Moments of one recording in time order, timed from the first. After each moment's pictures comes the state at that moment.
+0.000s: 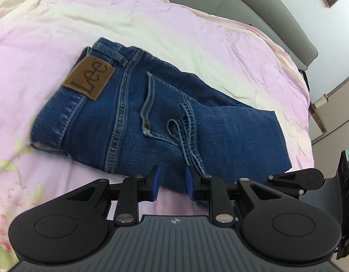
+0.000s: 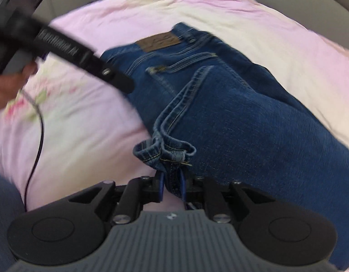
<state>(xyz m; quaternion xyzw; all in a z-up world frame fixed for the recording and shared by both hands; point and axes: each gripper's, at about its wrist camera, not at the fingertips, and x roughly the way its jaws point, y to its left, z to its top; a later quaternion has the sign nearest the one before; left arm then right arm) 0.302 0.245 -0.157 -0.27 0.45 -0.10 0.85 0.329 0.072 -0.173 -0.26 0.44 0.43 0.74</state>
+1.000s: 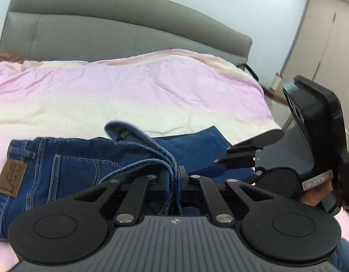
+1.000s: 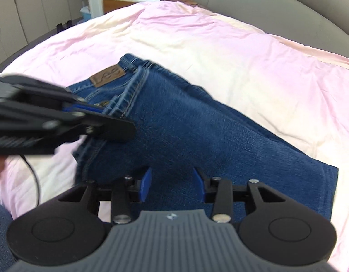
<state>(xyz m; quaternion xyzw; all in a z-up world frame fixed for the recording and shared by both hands) 0.314 0.125 -0.082 -0.11 0.32 -0.19 0.92 0.379 0.022 -0.111 -0.20 0.43 0.35 0.81</state>
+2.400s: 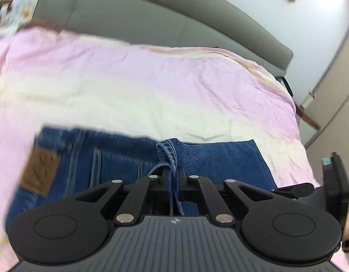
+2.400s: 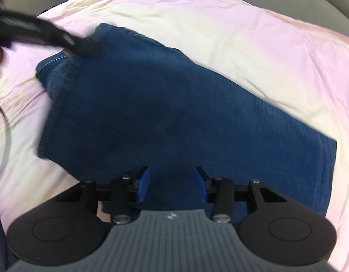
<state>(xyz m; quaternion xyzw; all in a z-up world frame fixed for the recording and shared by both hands) 0.363 0.190 -0.076 -0.16 0.36 -0.12 0.91 0.398 -0.004 -0.154 -0.21 0.48 0.31 0.79</state>
